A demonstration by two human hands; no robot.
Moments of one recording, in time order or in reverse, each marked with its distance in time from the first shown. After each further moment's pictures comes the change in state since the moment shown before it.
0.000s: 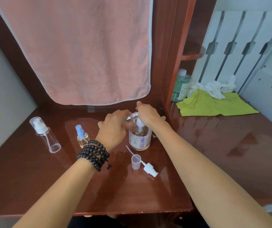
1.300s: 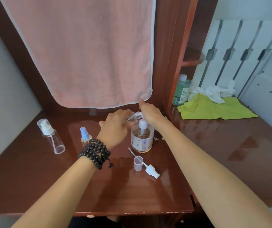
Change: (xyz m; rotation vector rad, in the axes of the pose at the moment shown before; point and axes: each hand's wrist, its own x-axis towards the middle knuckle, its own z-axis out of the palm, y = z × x) left_hand 0.001 0.004 -0.016 -0.062 0.006 0.020; right_hand -0.008 -0.006 -0.012 0.074 -0.016 -0.055
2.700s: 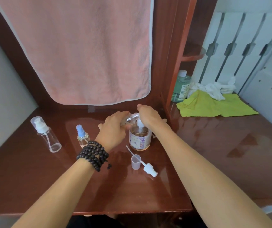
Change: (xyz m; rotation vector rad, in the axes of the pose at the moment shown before) left_hand -0.003 -0.005 0.013 -0.033 -0.030 -0.064; right_hand 0.005 0.011 0.013 -0.071 0.020 0.080
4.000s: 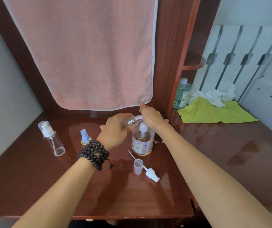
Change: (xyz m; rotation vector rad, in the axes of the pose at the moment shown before) left_hand 0.006 0.004 -0.017 -0.082 -0.028 0.009; right_hand -0.003 -0.010 -0.013 0.008 0.000 -0.055
